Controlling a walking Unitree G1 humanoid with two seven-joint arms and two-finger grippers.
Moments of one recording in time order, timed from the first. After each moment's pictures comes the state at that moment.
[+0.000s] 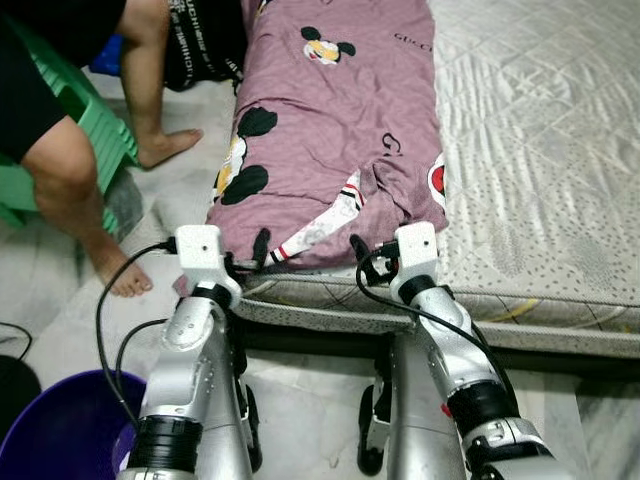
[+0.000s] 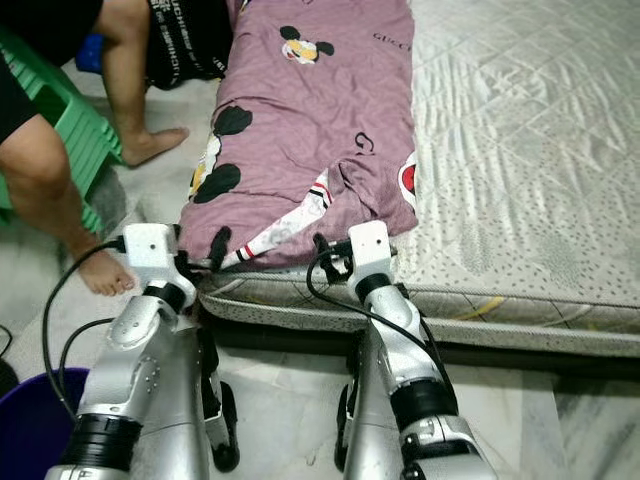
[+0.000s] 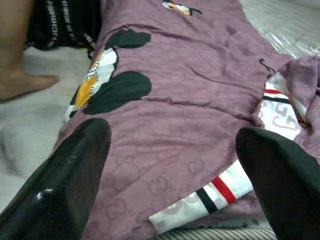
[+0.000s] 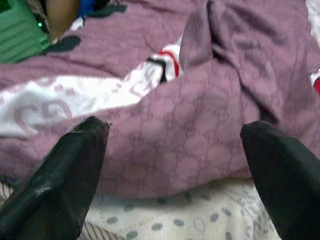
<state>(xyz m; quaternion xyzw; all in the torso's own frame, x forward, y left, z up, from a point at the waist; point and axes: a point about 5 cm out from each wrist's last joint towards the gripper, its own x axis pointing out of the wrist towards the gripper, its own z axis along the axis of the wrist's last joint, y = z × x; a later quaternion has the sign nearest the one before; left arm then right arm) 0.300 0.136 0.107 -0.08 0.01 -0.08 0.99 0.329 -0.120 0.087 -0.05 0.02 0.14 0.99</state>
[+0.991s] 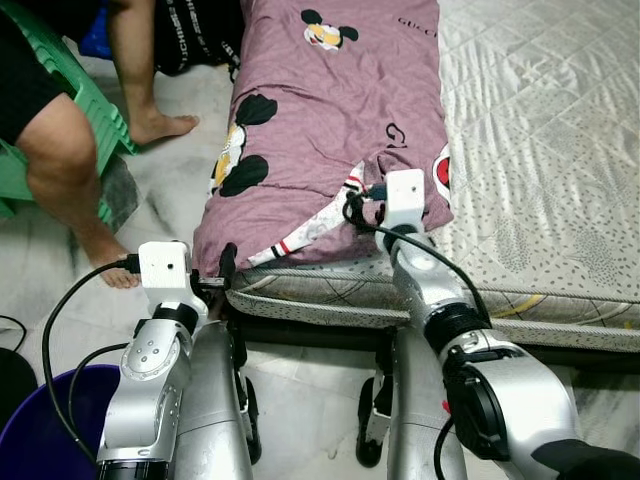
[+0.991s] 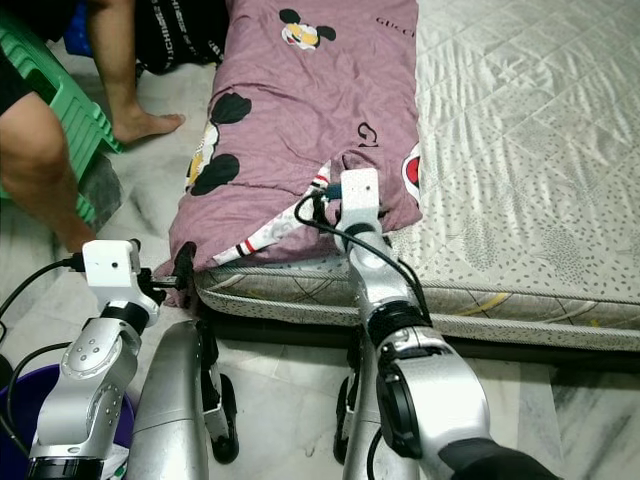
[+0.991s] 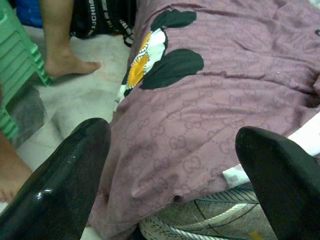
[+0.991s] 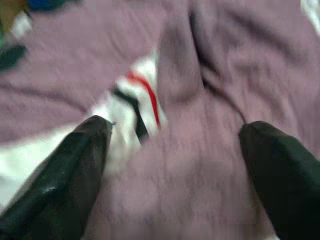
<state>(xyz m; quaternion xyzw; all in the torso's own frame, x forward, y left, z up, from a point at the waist) 0.270 0.172 0.111 -0.03 0.02 -0.02 1.00 0.381 -0.103 0.119 -0.02 0.06 0.06 1.00</state>
